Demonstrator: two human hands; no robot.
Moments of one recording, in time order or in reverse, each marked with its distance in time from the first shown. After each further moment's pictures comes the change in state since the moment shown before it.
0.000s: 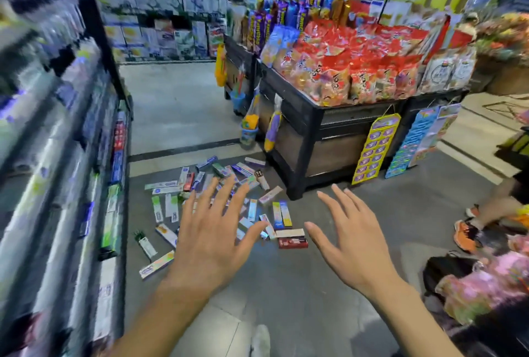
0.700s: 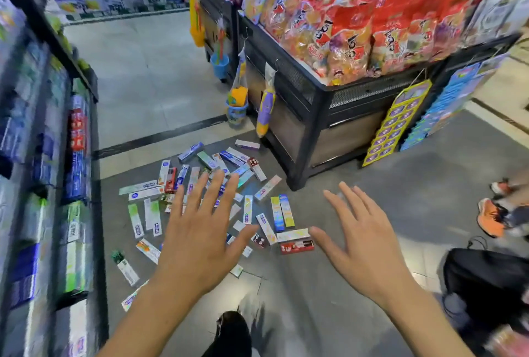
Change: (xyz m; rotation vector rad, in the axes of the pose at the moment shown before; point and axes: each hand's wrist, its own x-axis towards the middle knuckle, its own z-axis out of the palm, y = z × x) left_hand 0.303 -0.068 0.163 0.084 -0.263 0.041; right_hand 0.274 0.121 0.132 -0.001 -0.171 0.098
